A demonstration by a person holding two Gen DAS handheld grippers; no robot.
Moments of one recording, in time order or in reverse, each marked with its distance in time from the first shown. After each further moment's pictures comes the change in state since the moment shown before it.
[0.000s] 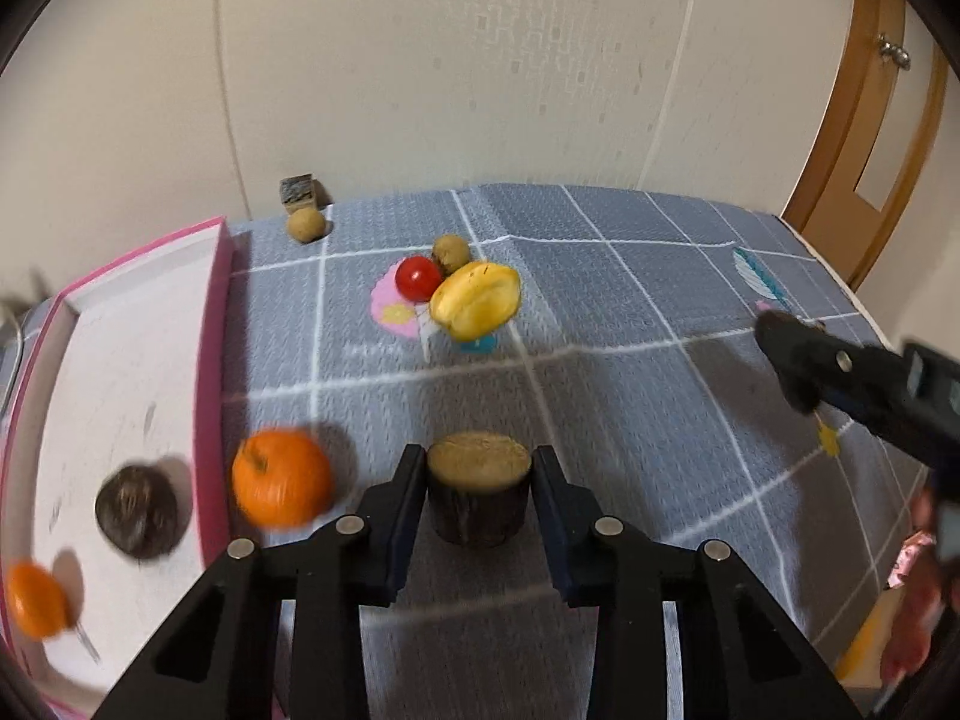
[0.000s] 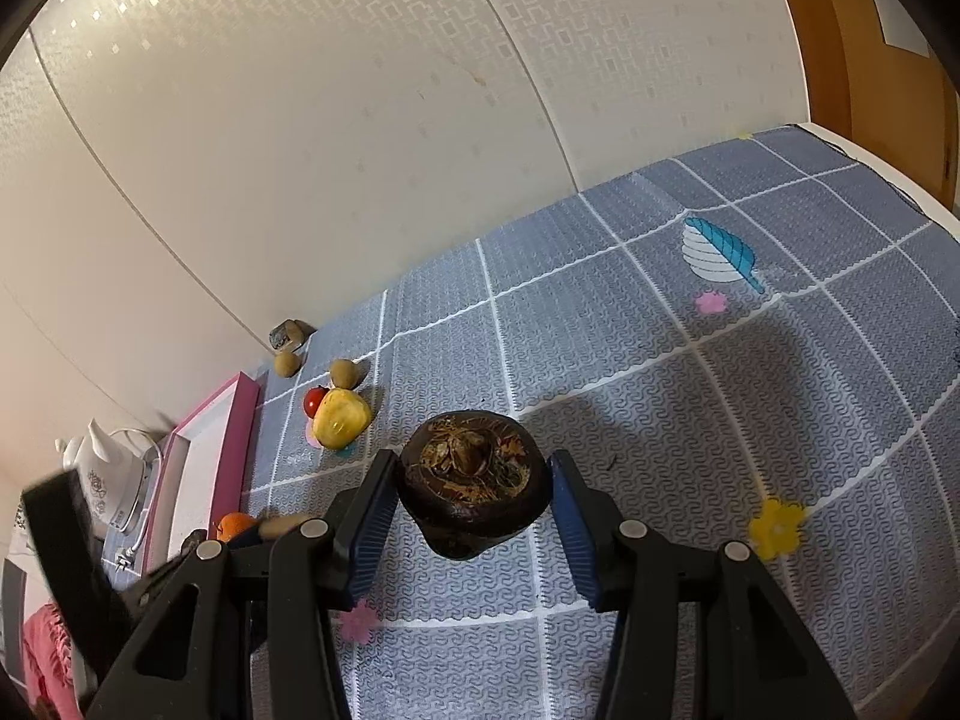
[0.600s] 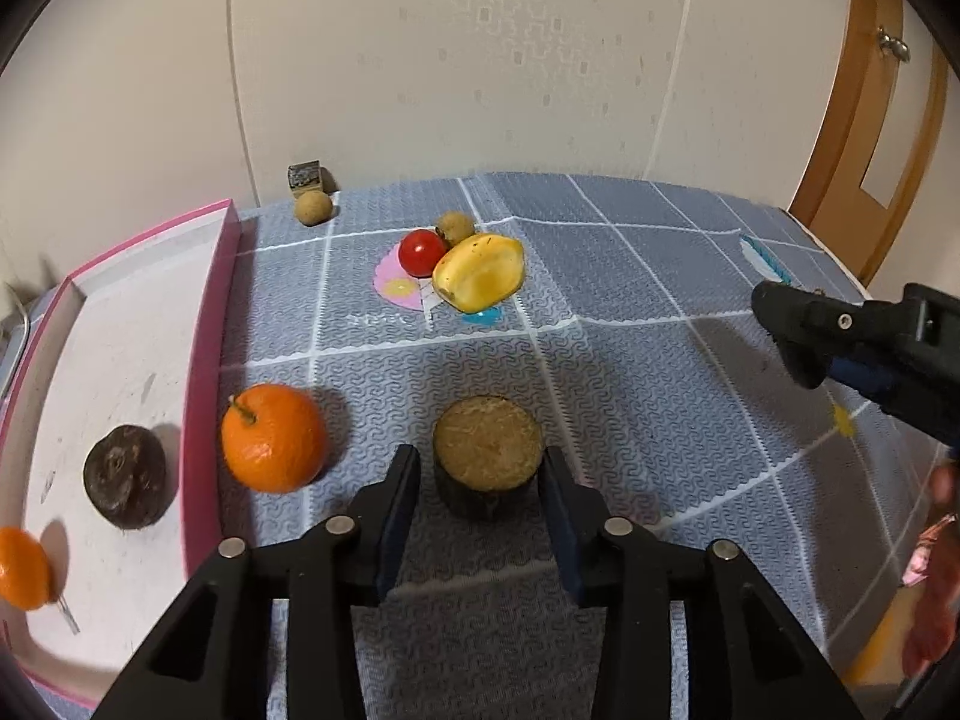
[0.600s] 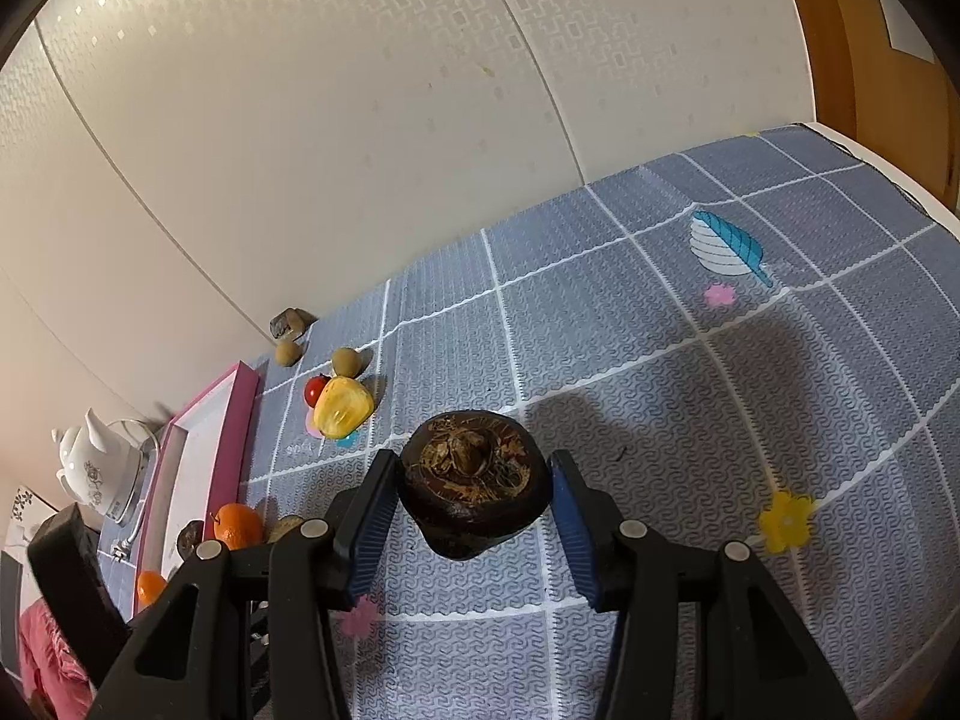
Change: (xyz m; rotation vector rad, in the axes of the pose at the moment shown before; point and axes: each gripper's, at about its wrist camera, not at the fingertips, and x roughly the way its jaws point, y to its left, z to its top) left arm 0.008 -0.005 -0.011 0.010 -0.017 0.023; right arm 0.006 0.002 0.000 -0.019 0.014 -0.006
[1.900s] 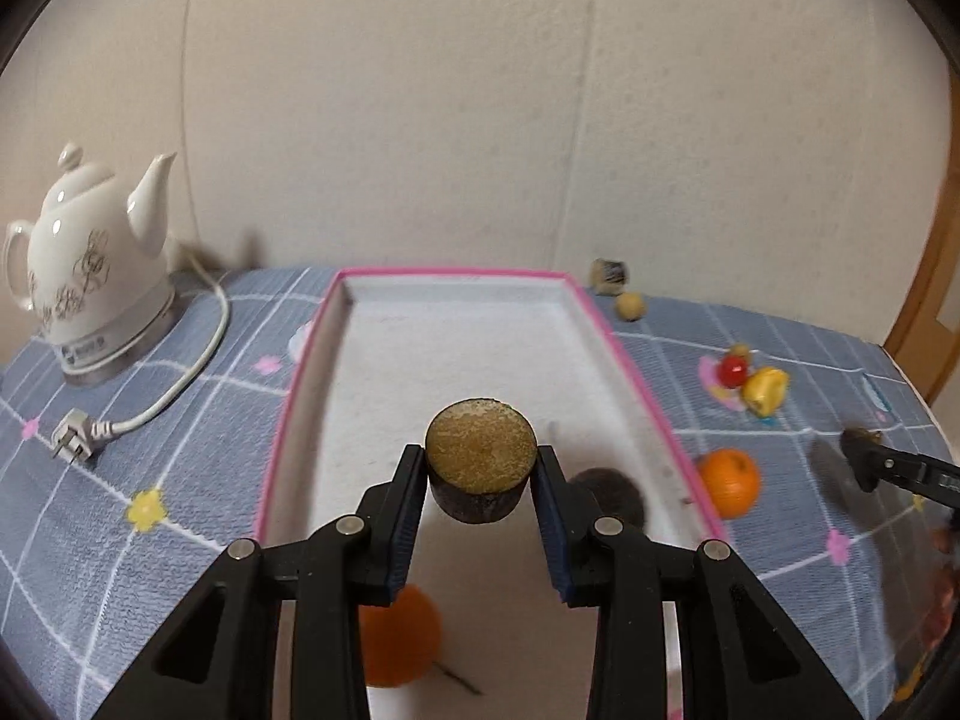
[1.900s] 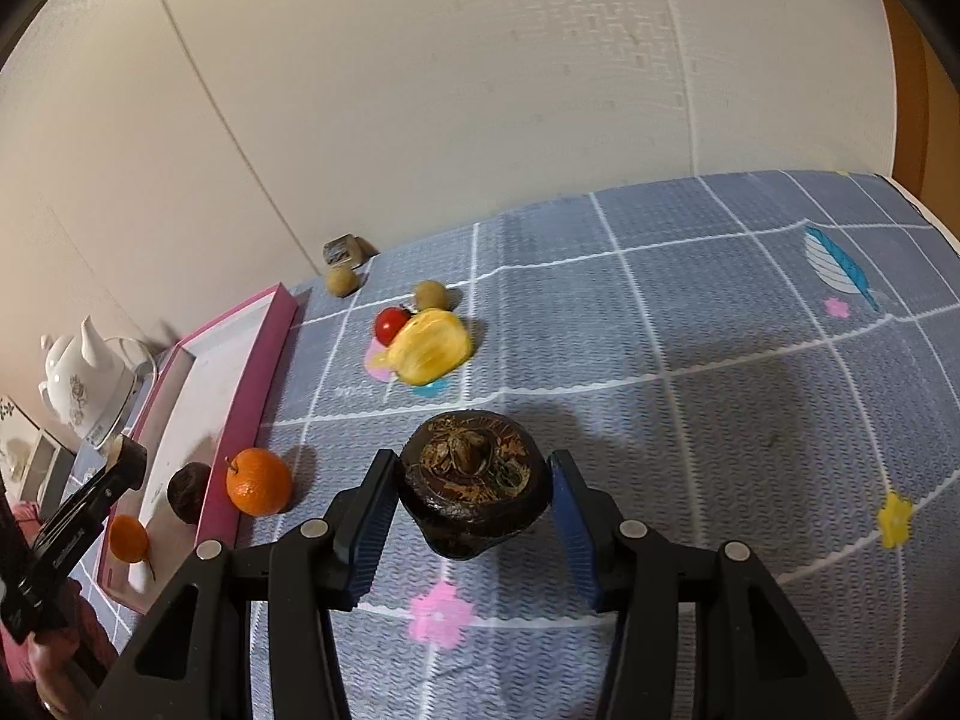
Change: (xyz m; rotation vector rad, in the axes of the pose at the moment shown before) left arm -0.069 0.194 -0.019 -0.210 -0.199 0.181; right arm 0.042 0.073 -0.024 -0.200 0.050 0.003
